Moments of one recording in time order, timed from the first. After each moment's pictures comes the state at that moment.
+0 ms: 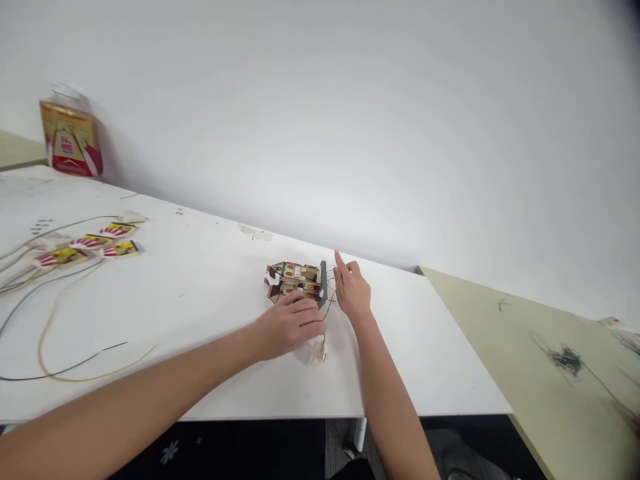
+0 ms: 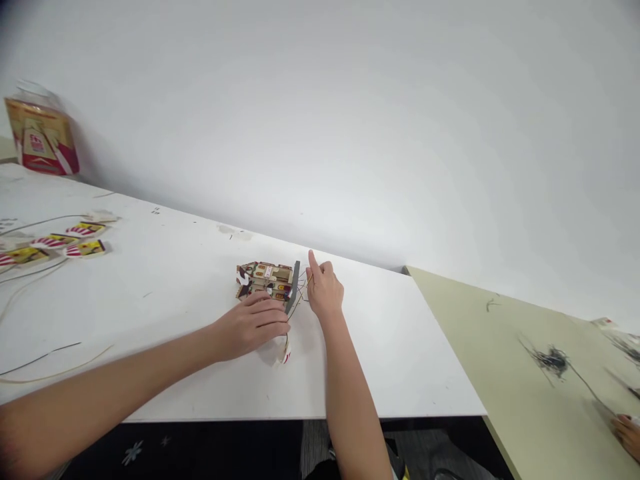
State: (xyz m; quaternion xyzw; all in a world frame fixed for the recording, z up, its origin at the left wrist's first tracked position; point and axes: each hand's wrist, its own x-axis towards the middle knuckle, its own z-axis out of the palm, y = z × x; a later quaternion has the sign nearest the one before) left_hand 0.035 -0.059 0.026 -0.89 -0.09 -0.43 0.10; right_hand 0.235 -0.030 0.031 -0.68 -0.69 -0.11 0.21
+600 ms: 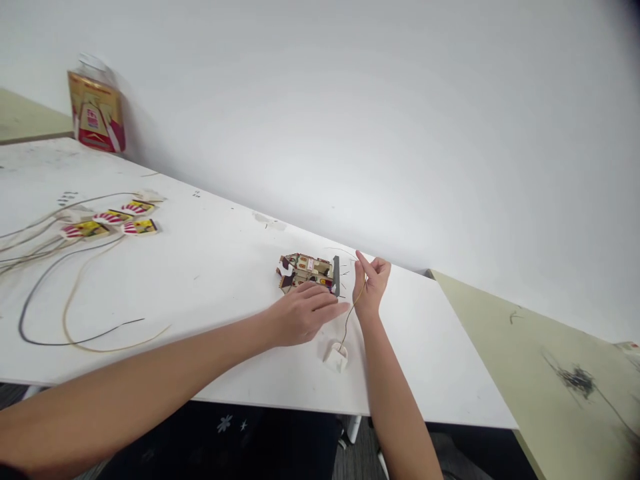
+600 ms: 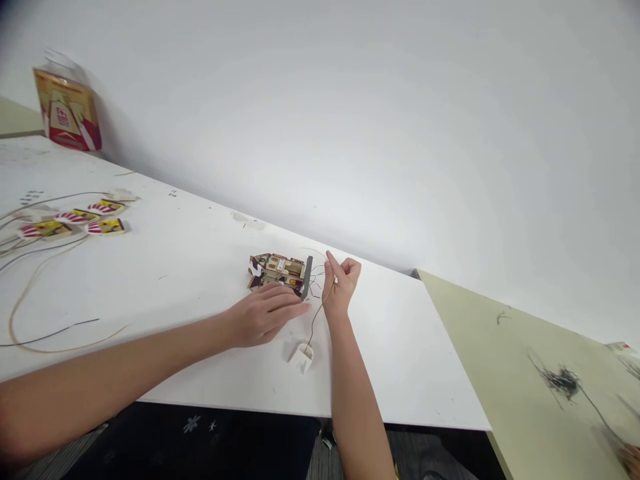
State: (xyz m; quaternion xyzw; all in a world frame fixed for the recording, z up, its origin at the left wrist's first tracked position) left_hand 0.038 -0.057 0.020 -0.89 -0.13 -0.44 0.05; right_hand 0.231 -0.026 0.023 -0.51 -0.63 -0.08 0.59
